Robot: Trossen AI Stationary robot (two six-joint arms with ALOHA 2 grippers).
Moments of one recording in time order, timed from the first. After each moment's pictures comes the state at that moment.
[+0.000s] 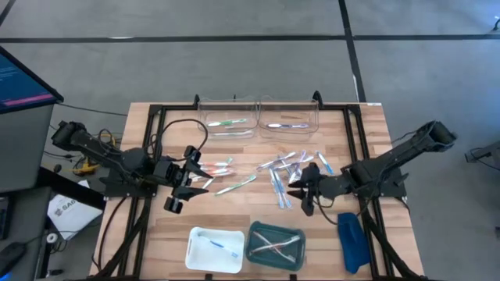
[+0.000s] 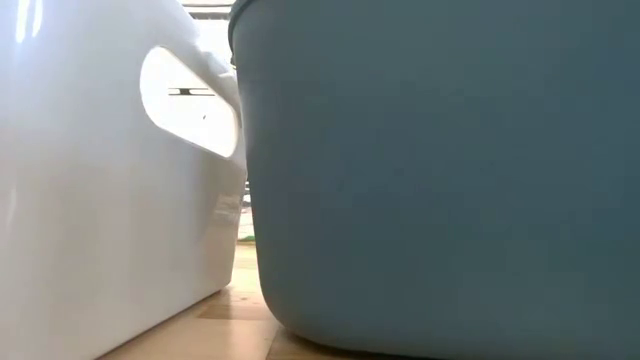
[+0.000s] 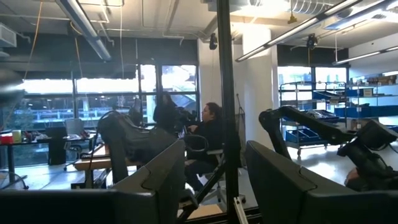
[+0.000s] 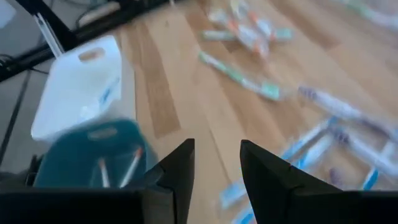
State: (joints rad) left arm -0.39 0.95 0.62 0.70 -0.13 0.10; right arm 0.45 1.14 0.74 -0.24 0.44 0.66
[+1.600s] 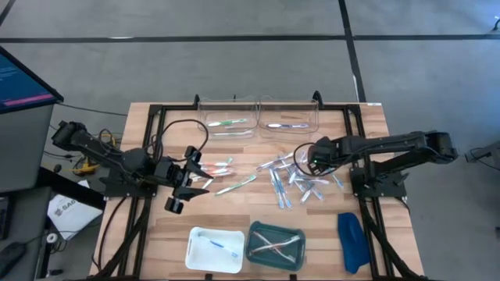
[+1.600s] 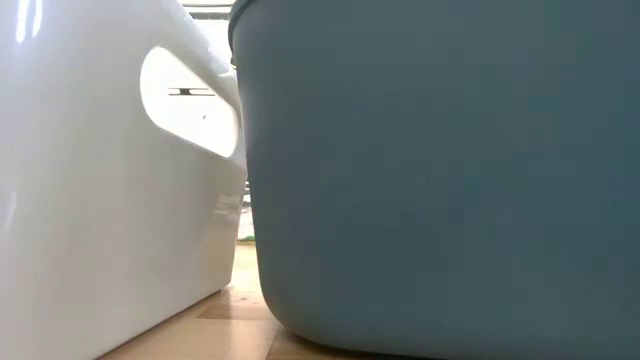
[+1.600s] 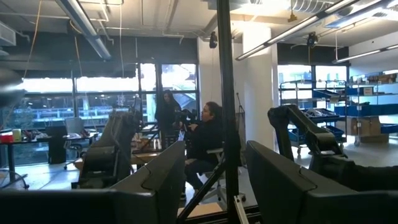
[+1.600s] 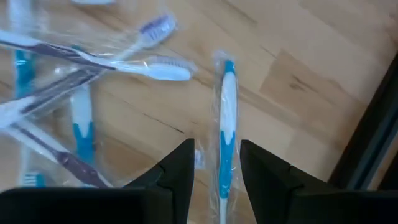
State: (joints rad) left arm -0.39 0.96 0.62 0.70 -0.13 0.10; right arm -0.10 1.21 0.71 -1.01 0.33 0.94
